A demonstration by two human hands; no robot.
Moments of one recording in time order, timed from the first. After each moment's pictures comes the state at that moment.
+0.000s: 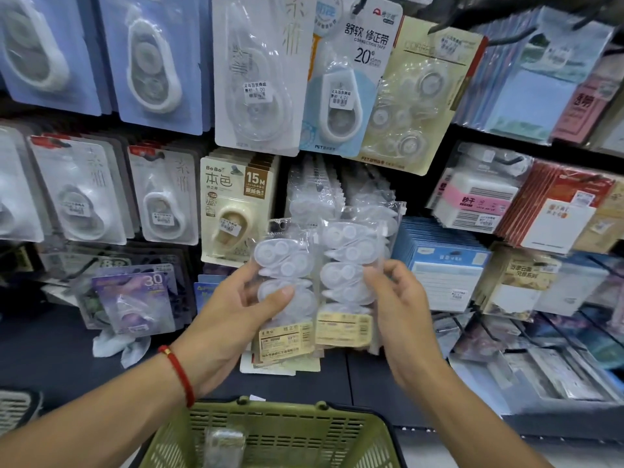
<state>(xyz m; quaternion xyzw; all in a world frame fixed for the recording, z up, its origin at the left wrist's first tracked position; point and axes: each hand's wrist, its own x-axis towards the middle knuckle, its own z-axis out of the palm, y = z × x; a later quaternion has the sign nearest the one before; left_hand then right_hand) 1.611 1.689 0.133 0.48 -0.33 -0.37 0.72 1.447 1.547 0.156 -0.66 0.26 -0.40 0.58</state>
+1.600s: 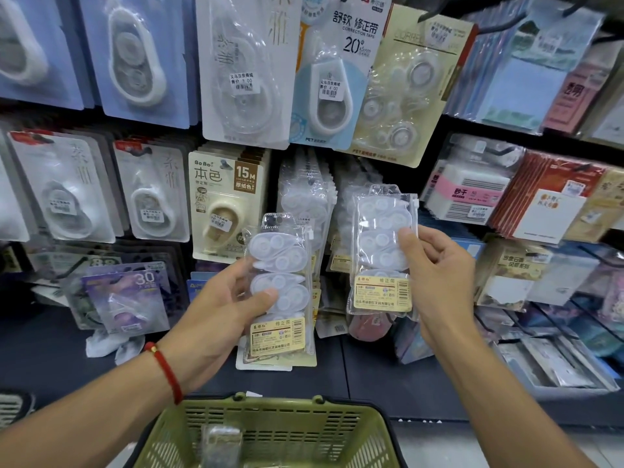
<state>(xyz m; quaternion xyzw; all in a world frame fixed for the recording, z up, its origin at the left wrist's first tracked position) 1.610 1.693 0.139 0.53 -0.29 -0.36 0.71 1.432 1.502 0.181 -0.64 0.30 -0.52 0.48</state>
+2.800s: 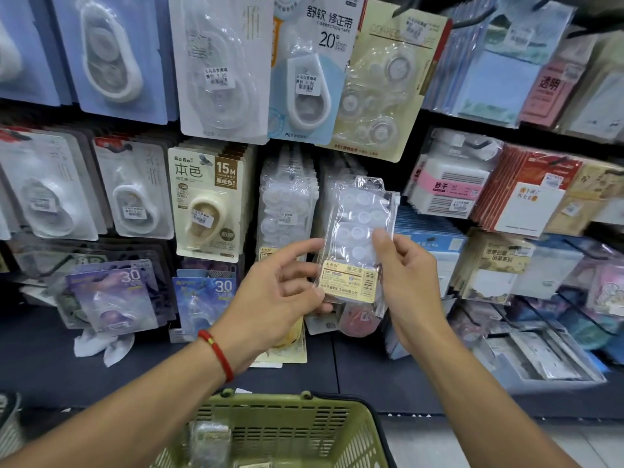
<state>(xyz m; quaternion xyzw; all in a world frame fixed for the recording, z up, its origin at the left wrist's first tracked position) 1.560 1.650 0.159 0.55 -0.40 -0.32 0.67 1.430 1.510 0.173 -0.65 0.29 -0.45 0.55</state>
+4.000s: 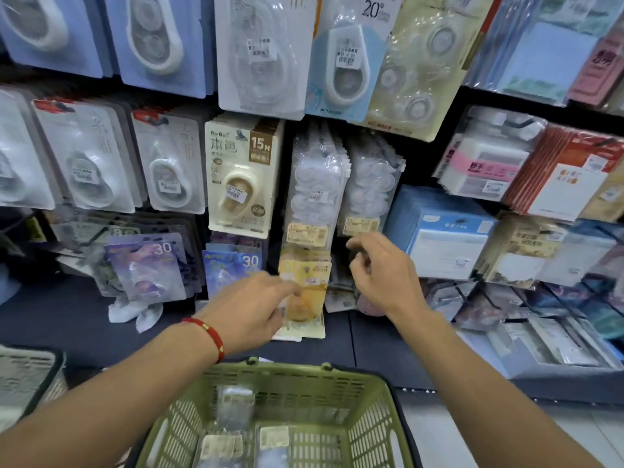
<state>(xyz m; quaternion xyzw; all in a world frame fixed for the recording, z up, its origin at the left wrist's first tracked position) 1.628 1.691 0.095 0.77 -0.63 -0.04 0.14 1.462 1.495 0.119 -0.92 0.22 -0.33 0.06</state>
